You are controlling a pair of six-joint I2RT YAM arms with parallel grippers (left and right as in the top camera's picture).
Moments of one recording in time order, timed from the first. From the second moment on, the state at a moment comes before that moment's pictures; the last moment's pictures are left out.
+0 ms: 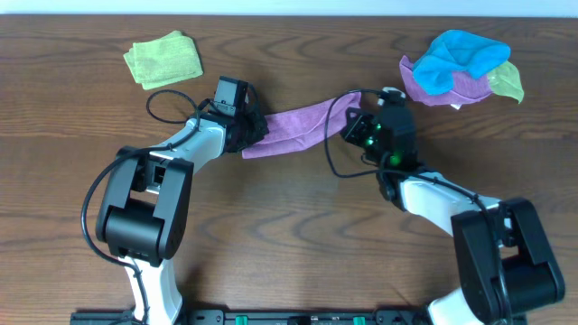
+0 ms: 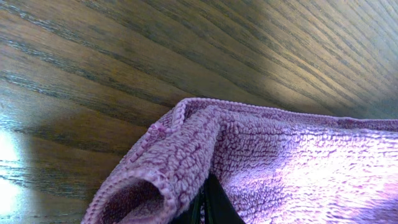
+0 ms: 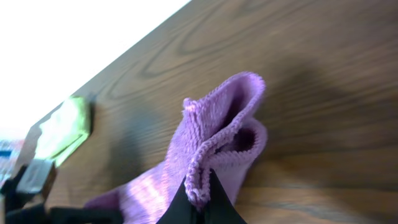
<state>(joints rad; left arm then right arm) -0.29 2.02 1.19 -0.23 0.27 -0.71 0.30 1.72 0.72 0.52 -0.10 0.74</state>
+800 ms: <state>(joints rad) -0.29 2.02 1.19 -0.21 0.27 -0.71 0.50 1.72 0.78 0.50 -0.10 0.62</state>
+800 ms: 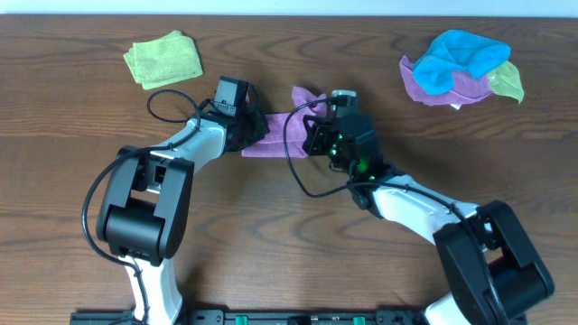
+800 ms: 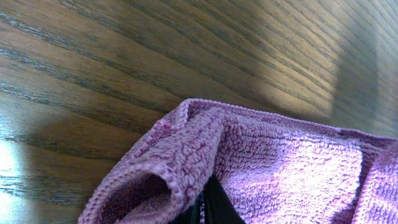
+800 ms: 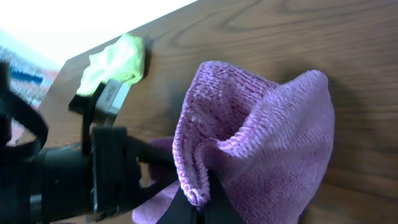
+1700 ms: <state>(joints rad) -0.23 2.04 1.29 -0.40 0.28 -0.55 0.57 1.76 0.94 0.33 -0.11 0.53</state>
